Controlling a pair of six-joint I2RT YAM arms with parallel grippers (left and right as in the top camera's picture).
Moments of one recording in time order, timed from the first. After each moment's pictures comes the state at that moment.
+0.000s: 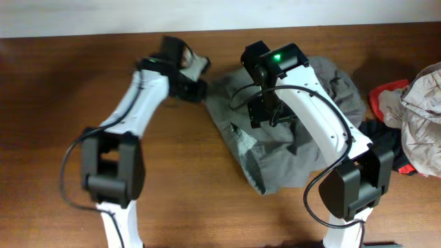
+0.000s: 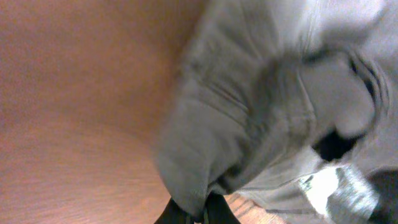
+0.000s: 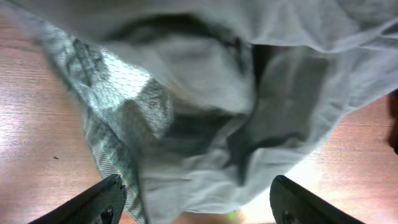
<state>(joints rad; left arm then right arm) -0.24 2.13 1.77 -0.82 0.41 0.13 0.42 1.99 1.92 -1.57 0.12 0.34</state>
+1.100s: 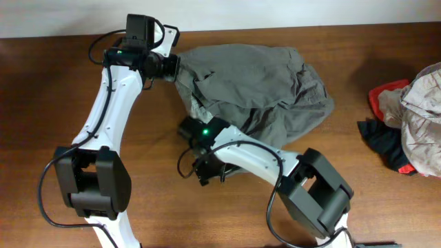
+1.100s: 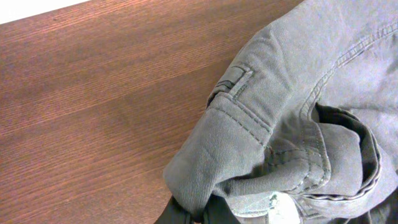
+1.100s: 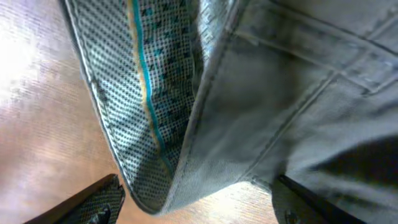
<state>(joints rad) -0.15 2.01 1.83 -0.77 0.19 0.13 0.84 2.04 1.50 -1.07 -0.03 0.45</state>
